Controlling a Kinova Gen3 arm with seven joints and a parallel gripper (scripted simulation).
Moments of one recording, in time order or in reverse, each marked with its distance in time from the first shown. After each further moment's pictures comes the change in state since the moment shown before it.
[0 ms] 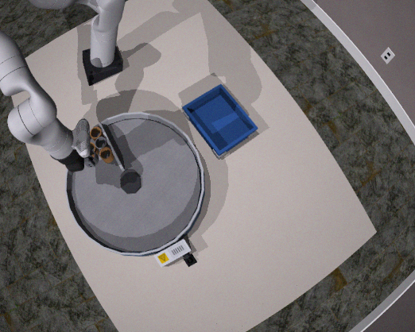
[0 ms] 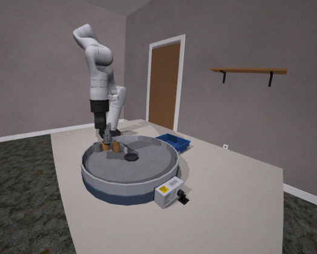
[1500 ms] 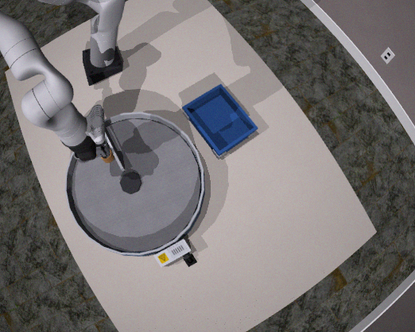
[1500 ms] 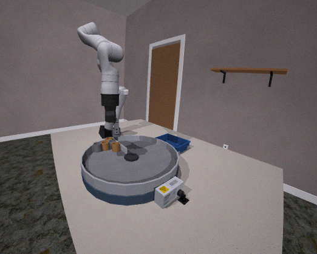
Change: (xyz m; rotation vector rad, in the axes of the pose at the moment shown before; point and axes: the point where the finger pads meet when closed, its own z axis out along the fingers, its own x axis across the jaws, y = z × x) arm -0.017 -0.042 -0.022 -0.005 -0.003 -0.001
